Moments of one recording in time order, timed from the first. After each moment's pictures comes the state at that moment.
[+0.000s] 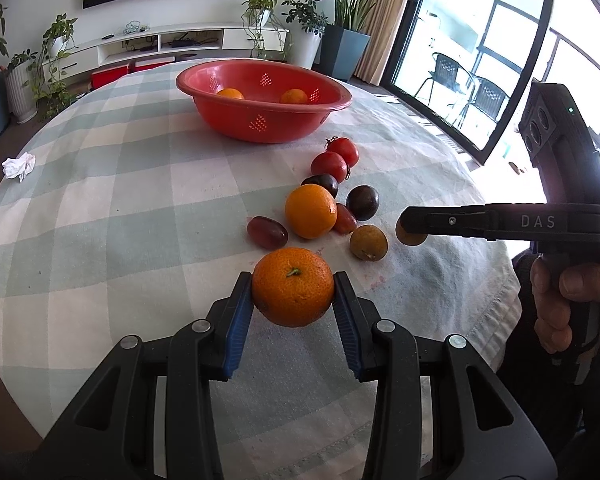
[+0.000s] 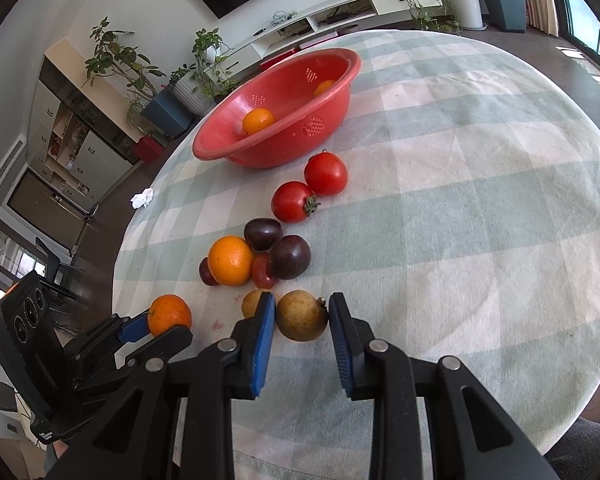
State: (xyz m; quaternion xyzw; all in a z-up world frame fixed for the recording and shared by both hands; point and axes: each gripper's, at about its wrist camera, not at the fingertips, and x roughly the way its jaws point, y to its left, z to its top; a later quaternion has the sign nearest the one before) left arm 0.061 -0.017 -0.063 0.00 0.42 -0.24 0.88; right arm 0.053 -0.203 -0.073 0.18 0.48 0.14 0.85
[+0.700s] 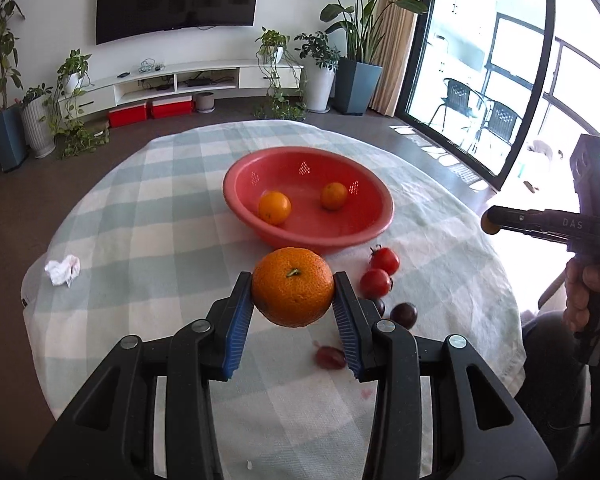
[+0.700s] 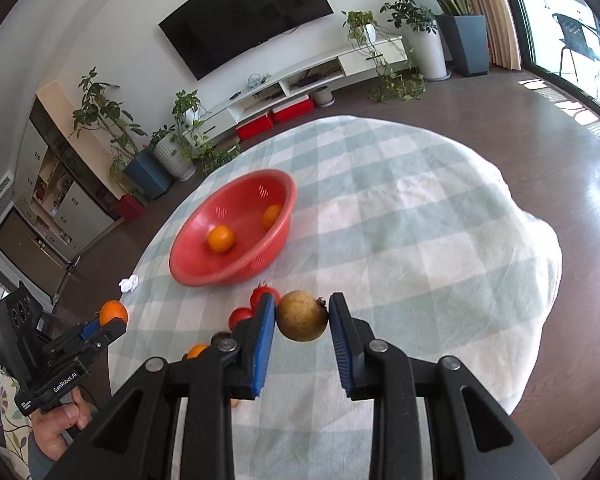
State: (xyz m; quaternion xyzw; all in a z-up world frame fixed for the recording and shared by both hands) left arm 0.127 0.010 0.020 0.01 0.36 -0.21 0.91; right arm 0.073 -0.280 0.007 0.19 0.38 0.07 0.90
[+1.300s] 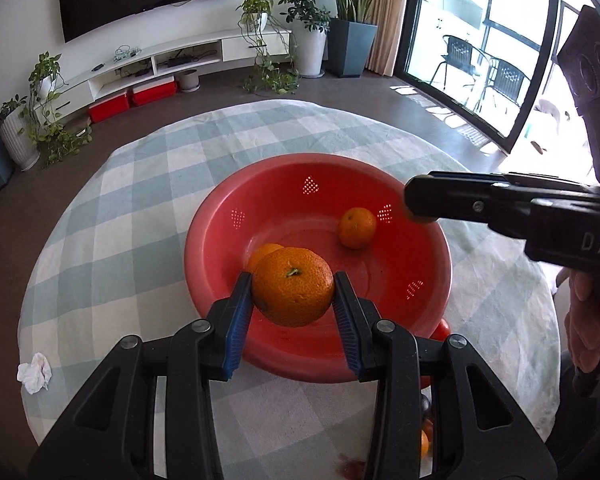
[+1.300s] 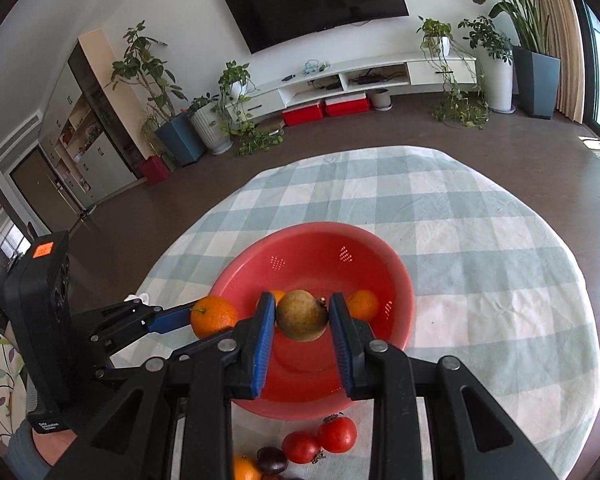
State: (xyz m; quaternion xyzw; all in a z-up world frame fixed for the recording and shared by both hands) left arm 0.263 -0.053 -0.003 0.07 0.42 -0.22 0.88; right arm 0.214 -0.185 0.003 0.08 0.42 0.14 0.89
